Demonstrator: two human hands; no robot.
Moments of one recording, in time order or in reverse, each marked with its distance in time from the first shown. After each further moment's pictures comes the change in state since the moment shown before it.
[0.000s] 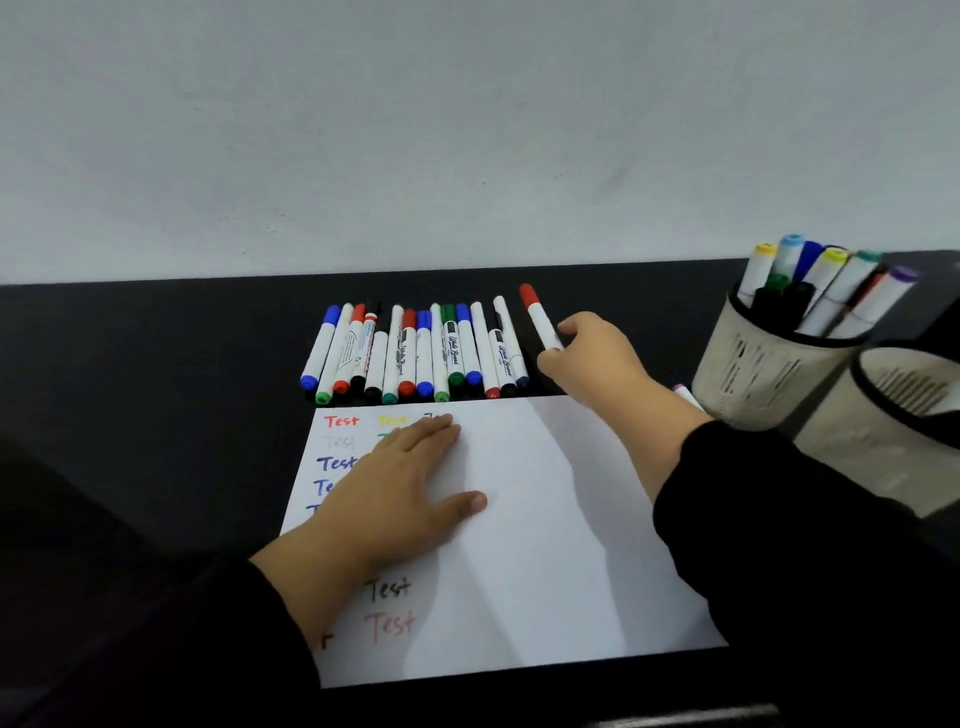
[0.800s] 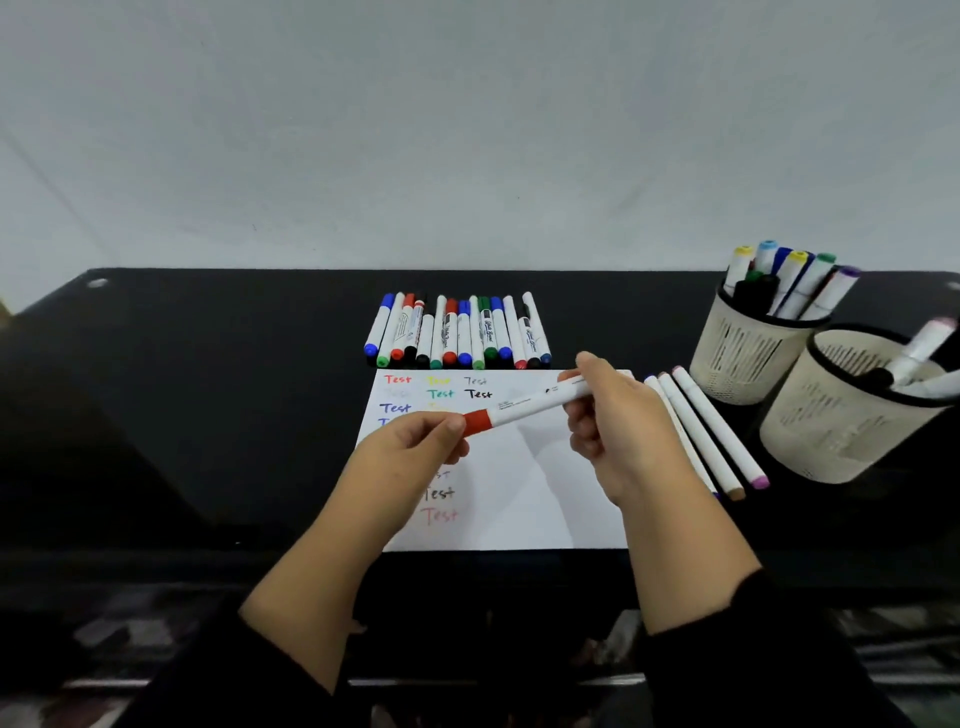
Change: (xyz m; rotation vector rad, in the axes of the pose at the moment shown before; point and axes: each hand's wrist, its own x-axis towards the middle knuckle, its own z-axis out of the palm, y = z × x) left_hand -0.093 0.024 -0.018 -0.766 0.260 -0.261; right_hand -0.146 -0.009 -0.003 0.991 -0.027 0.230
